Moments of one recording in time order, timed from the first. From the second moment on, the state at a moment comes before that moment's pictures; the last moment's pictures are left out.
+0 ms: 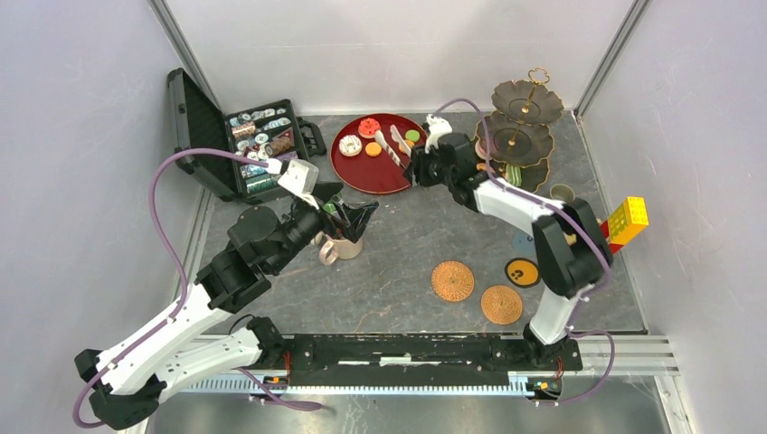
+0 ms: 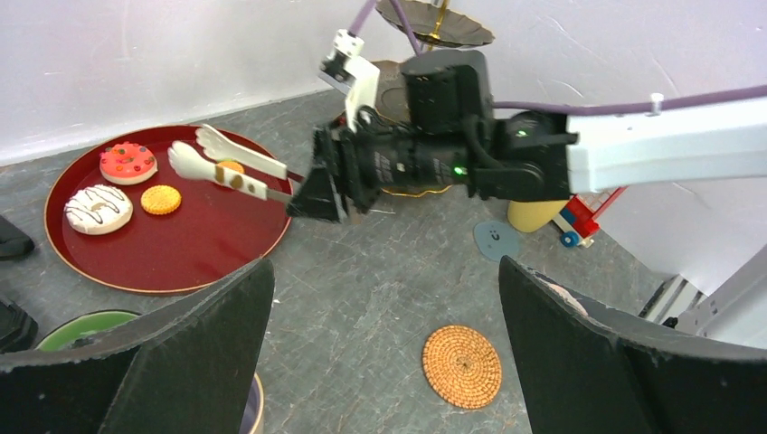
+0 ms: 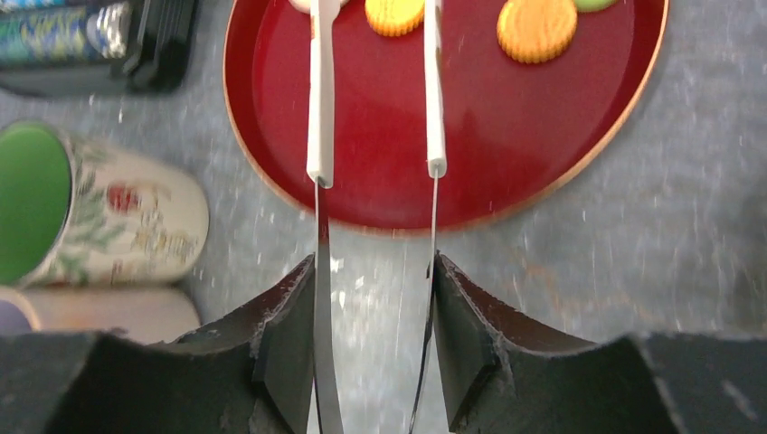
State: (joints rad) left arm -0.88 0.75 0.92 -0.13 -0.19 -0.23; right arm 0.50 1.71 1.11 0.11 -0.12 0.25
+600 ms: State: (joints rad) left arm -0.88 0.78 0.92 -0.13 -0.23 -0.23; right arm 0.50 2.20 1.67 0.06 -0.10 0.26
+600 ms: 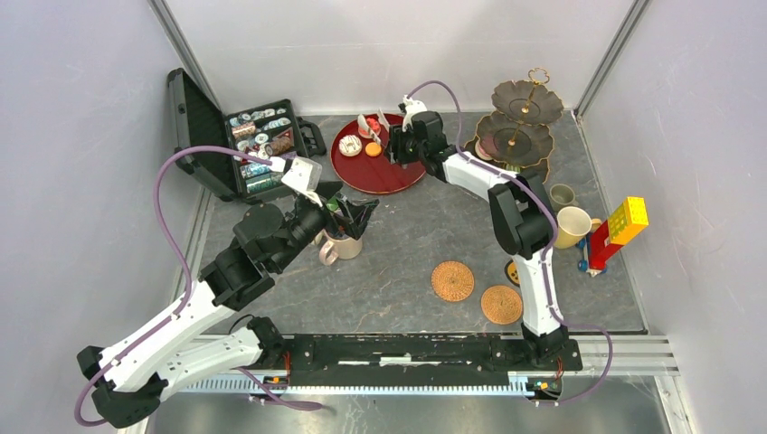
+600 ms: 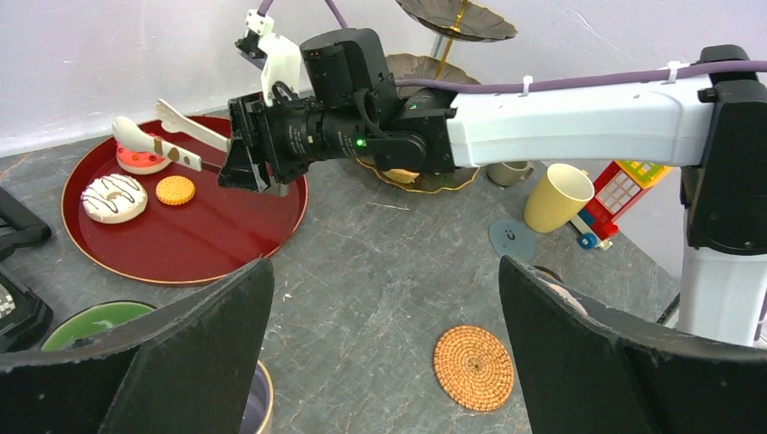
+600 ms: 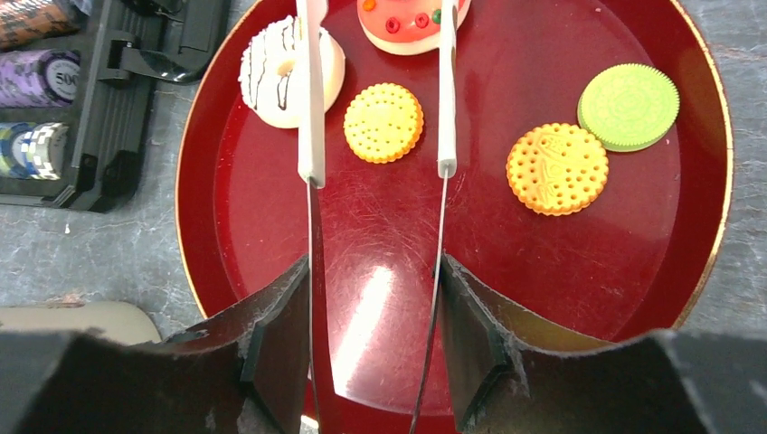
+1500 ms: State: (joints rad) left arm -0.88 0.79 0.92 -0.13 -0.23 -0.23; right arm 0.50 2.37 1.82 0.01 -0.09 0.26
